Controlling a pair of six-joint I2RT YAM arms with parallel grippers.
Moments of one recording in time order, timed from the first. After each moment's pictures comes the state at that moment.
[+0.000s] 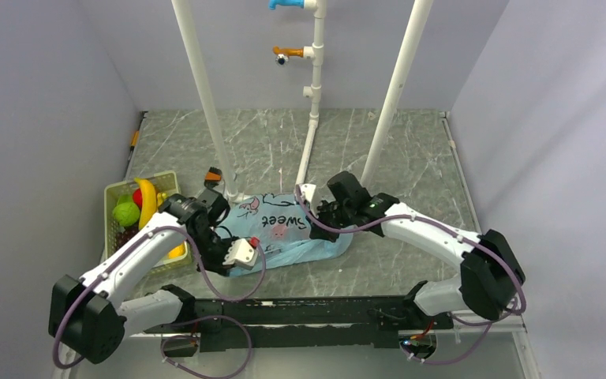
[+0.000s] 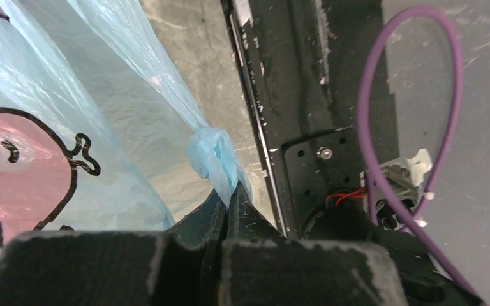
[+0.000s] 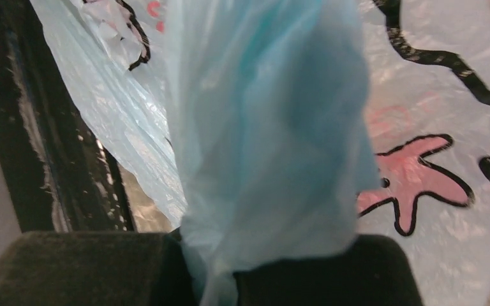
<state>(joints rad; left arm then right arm) -0.48 1.09 0.86 -1.35 0.60 1.27 0.73 1.33 0.88 -0.39 -0.50 -0.29</state>
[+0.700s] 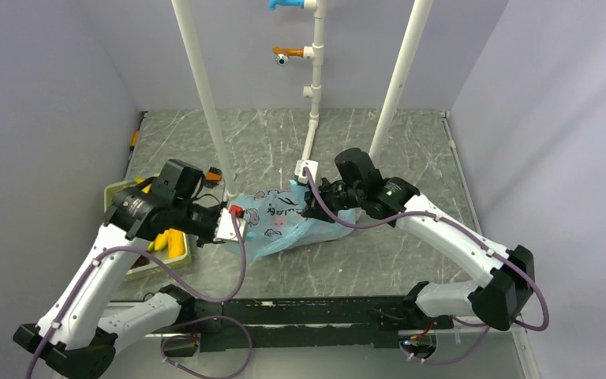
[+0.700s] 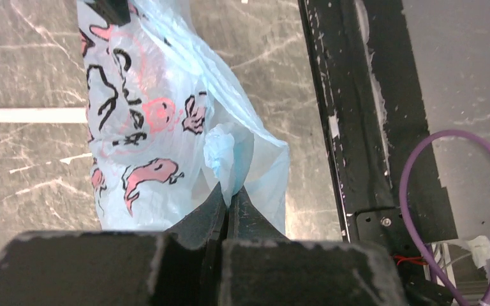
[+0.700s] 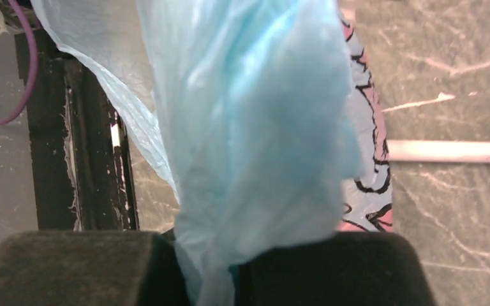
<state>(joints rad) -0.49 0.99 1.25 -1.30 0.75 1.14 0.75 1.28 1.12 -0.53 -0.52 -0.36</state>
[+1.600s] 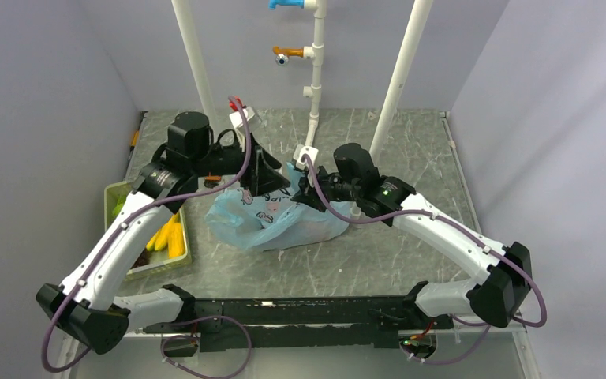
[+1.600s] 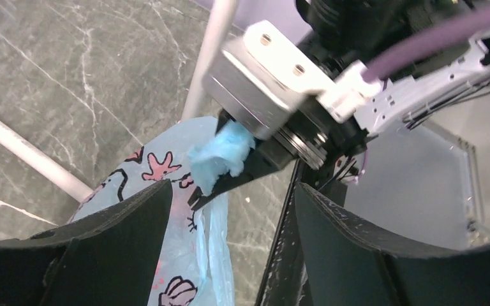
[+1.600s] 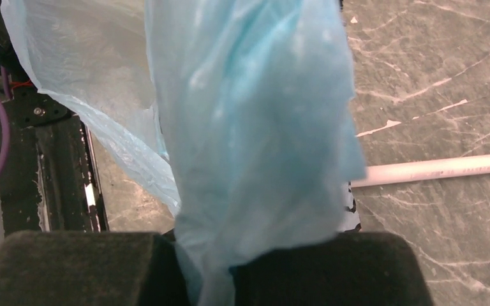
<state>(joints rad) -0.49 1.15 1.33 -0.48 0.80 -0.10 0.77 1.29 1.14 -0.34 -0.44 -0.24</state>
